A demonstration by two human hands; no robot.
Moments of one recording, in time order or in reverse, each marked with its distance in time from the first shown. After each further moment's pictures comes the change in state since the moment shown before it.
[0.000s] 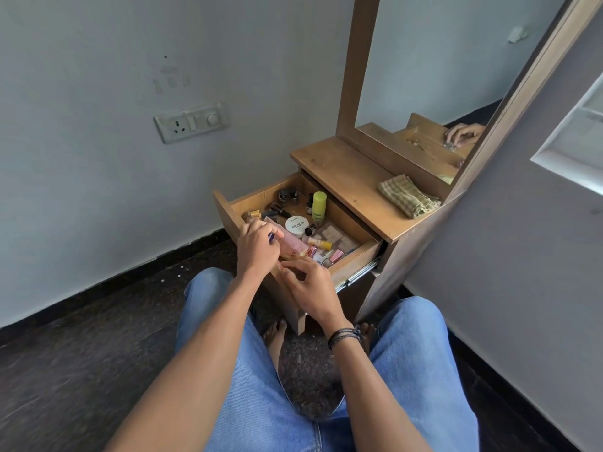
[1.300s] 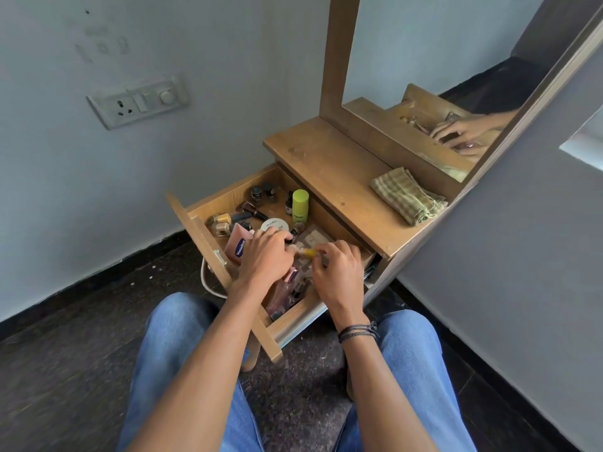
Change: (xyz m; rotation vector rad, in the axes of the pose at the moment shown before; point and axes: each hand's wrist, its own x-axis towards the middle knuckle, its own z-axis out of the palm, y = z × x) left_hand 0.049 0.038 0.060 0.206 -0.340 0.030; right_hand 0.072 0.081 -0.033 -0.366 0.331 0.134
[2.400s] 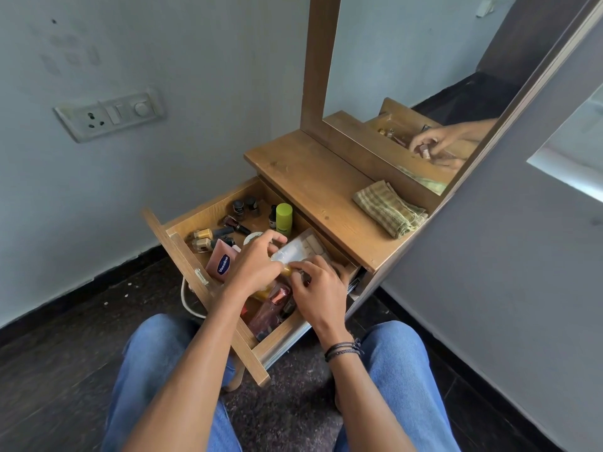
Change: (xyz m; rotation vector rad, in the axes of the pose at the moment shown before) left_hand 0.012 0.002 -0.013 -0.431 -0.125 -0.011; right_hand -0.003 -0.013 -0.003 0.075 -0.051 0.033
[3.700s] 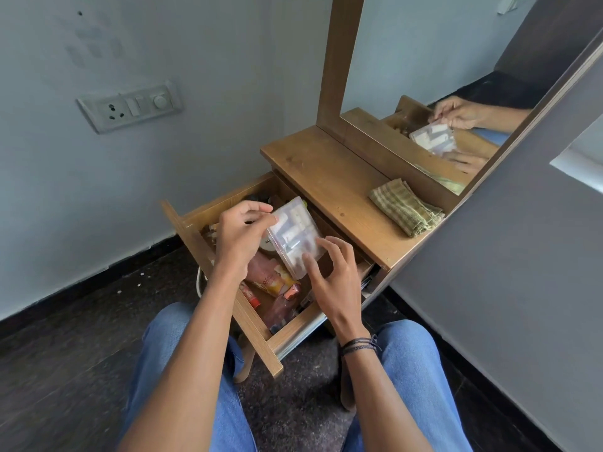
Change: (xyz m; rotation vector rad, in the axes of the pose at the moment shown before) left_hand -0.007 0.008 -0.041 -0.587 0.378 -0.029; right_hand 0.003 0.000 -0.009 0.188 0.041 -0.026
